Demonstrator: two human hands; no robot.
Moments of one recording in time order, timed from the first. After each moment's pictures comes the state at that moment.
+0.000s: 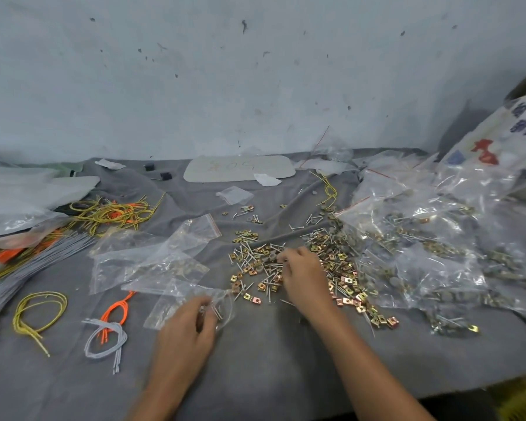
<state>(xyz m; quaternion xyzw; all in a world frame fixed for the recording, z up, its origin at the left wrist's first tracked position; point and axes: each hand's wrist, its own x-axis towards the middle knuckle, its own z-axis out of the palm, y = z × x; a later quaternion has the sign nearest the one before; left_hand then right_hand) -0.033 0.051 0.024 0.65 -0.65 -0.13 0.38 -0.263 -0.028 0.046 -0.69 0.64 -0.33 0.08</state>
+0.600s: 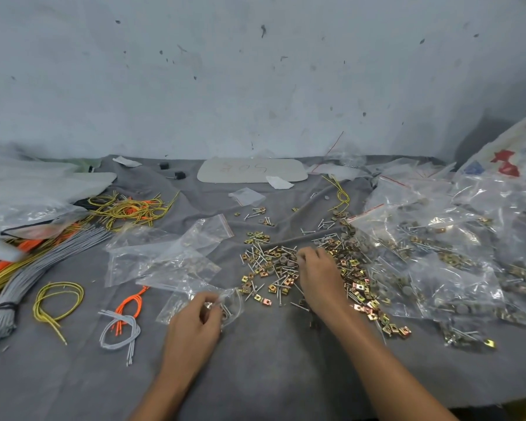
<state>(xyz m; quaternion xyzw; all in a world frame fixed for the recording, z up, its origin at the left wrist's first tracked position) -0.025 0.040 0.017 0.63 -0.60 -0.23 0.44 -0.271 -0.035 0.048 -0.70 0.65 -0.30 0.01</state>
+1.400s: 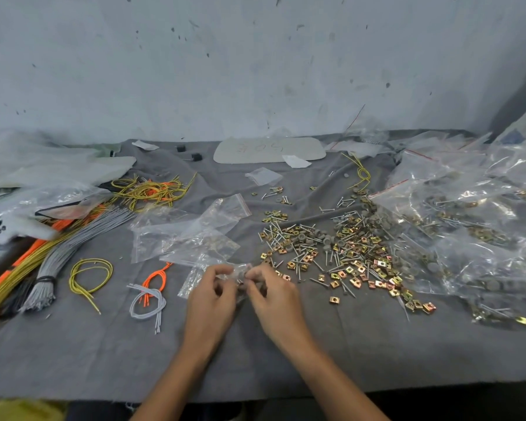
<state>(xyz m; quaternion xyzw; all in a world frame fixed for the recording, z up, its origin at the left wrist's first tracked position) -0.027 0.049 0.027 0.64 -0.54 -0.26 0.49 -0.162 0.036 0.016 -0.68 0.52 -0.46 0.24</state>
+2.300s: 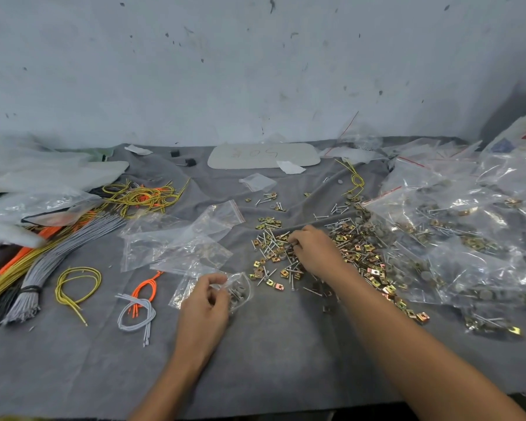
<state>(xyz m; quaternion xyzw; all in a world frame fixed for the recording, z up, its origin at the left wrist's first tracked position) -0.024 0.039 0.010 0.62 -0.56 -0.26 0.49 -0.257 -0.086 0.054 -0.75 0.63 -0.16 0.09</state>
